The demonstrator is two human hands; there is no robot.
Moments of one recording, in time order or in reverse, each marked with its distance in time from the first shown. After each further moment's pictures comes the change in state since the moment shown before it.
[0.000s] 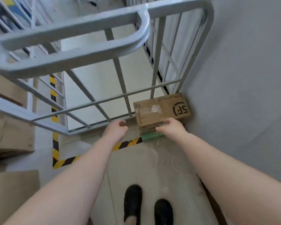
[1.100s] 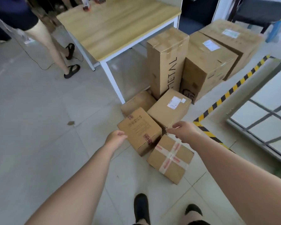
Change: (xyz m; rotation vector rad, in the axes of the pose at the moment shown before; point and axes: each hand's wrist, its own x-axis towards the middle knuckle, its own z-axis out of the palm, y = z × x) left_hand -0.656 -0.500 -0.149 -0.933 0.704 -0.845; right_hand -0.571 -0.056 0.436 -0.790 -0.689 -0.609
